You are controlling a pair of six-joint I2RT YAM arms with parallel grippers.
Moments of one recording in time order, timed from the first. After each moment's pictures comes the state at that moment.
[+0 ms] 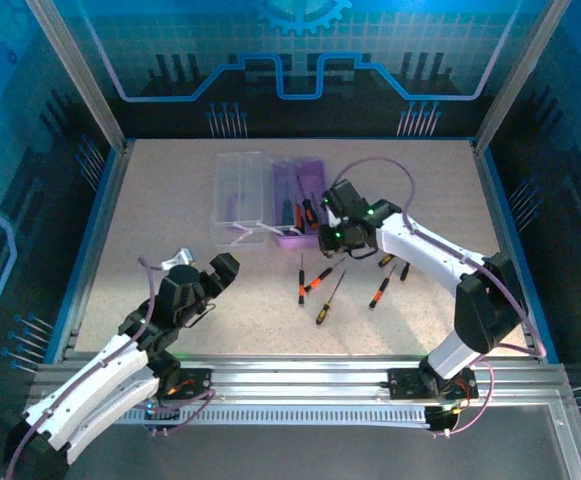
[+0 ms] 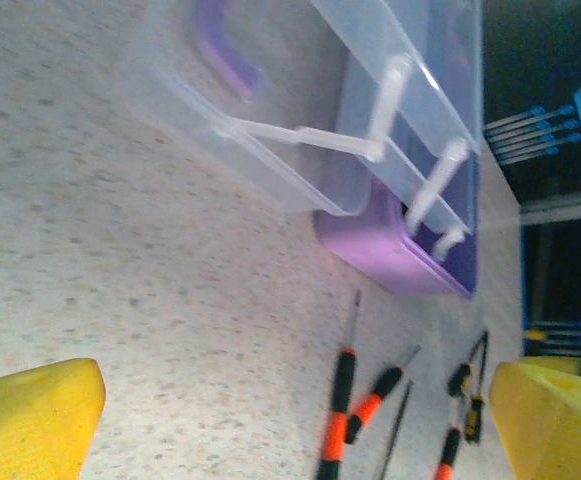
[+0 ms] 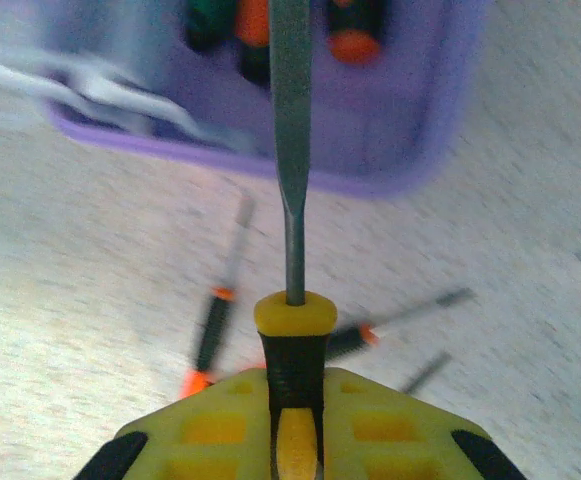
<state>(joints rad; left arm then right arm) -0.51 0.59 0.32 -0.29 -0.15 -1.16 0.61 1.61 1.27 -0.74 -0.06 0.42</state>
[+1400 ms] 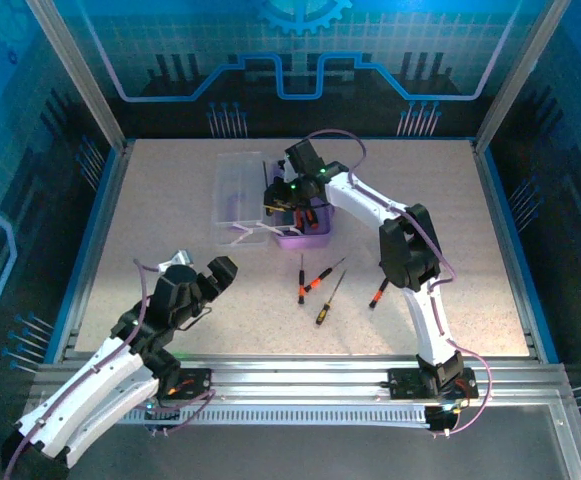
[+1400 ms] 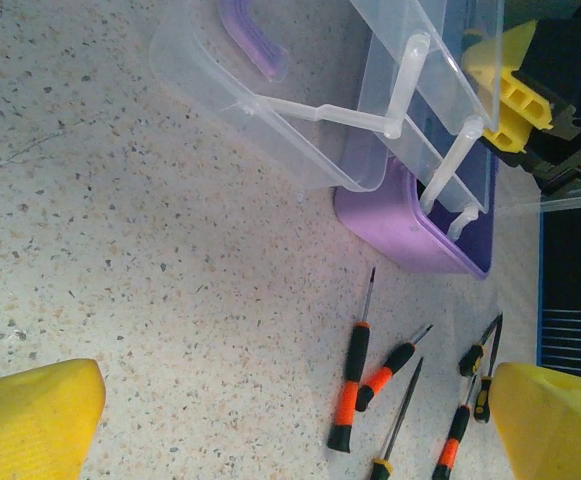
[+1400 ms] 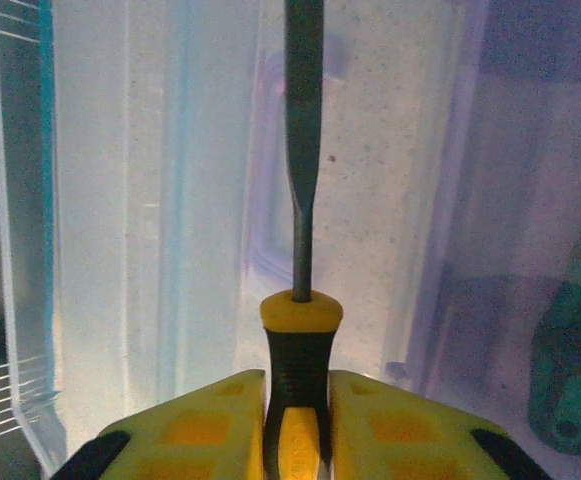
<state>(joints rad) -0.51 0.57 0.39 -0.42 -0.11 -1.16 0.57 2.24 1.92 -0.59 -0.45 0.67</state>
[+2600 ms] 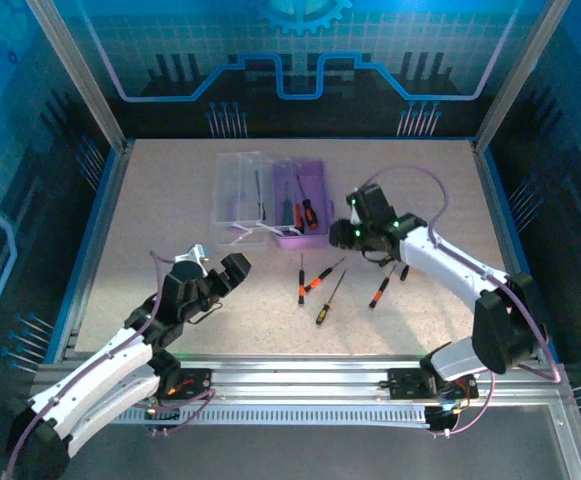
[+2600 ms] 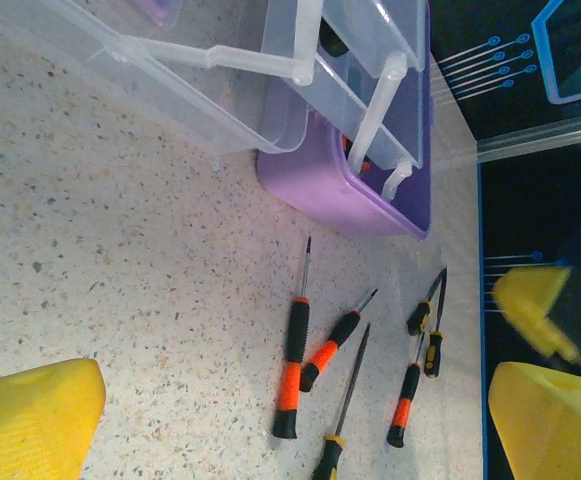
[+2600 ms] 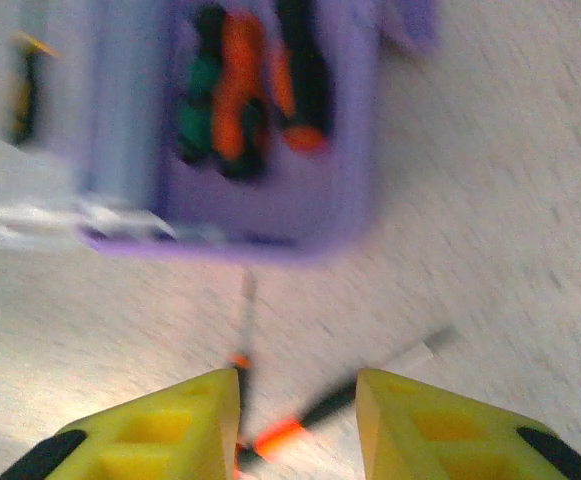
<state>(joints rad) -0.51 0.70 0.31 -0.11 0.03 -1.13 0.51 1.43 0.98 -0.51 -0.07 0.57</state>
